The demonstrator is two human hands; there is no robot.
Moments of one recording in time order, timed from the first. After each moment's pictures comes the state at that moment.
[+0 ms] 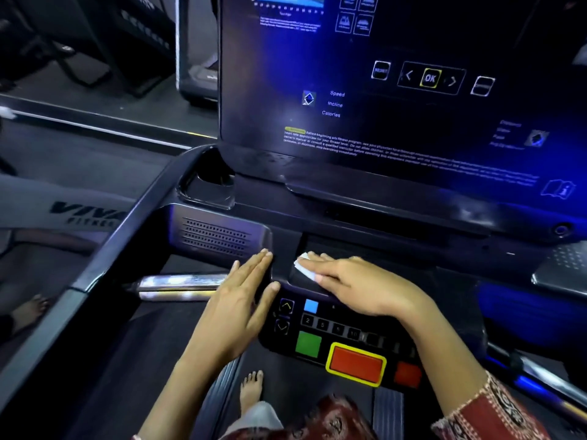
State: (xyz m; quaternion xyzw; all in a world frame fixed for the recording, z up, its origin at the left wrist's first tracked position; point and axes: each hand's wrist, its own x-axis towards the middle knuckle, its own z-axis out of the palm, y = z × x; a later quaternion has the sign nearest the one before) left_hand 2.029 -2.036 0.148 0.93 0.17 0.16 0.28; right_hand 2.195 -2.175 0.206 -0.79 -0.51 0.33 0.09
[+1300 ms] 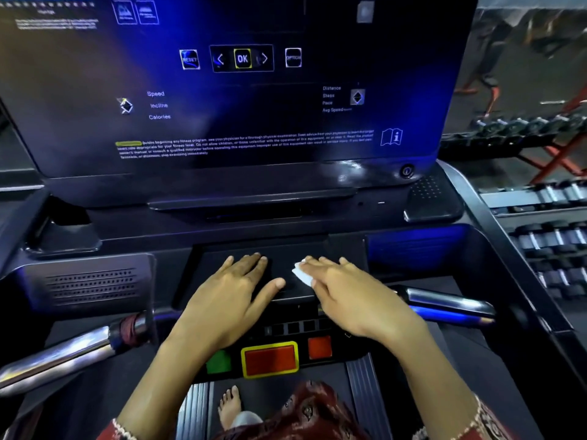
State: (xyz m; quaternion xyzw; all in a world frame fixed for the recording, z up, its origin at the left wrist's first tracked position) left_hand 2.130 -2.104 0.179 0.99 -0.01 -0.07 0.14; right_hand 2.188 -2.293 0.217 -0.91 -0.33 0.23 0.14
